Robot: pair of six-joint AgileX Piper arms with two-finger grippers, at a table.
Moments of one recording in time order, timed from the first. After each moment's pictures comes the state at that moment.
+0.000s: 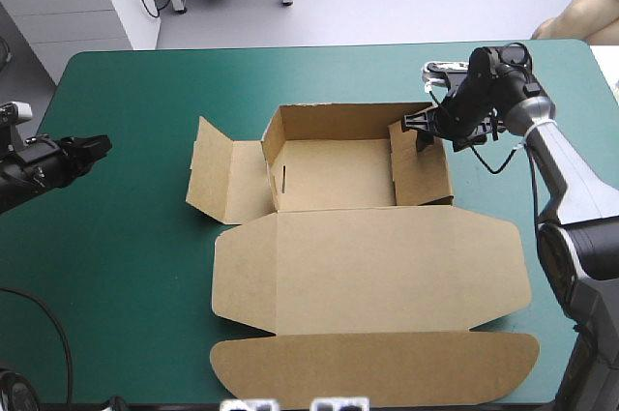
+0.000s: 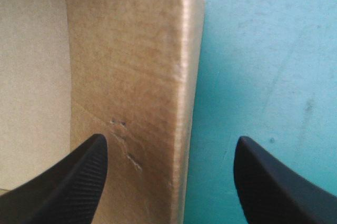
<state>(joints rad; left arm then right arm) 0.56 1.29 -1.02 -1.16 0.96 0.96 0.15 1.92 -1.80 0.14 1.22 0.07</state>
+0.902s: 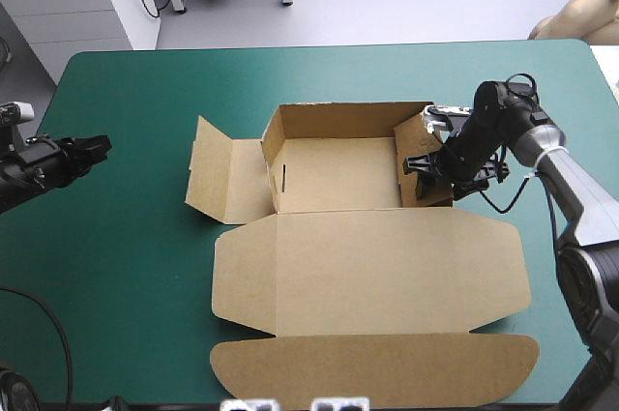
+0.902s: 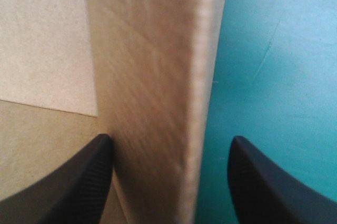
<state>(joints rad) 0.56 1.29 -1.02 -1.16 0.96 1.00 0.16 1.80 -1.49 0.23 1.22 0.01</state>
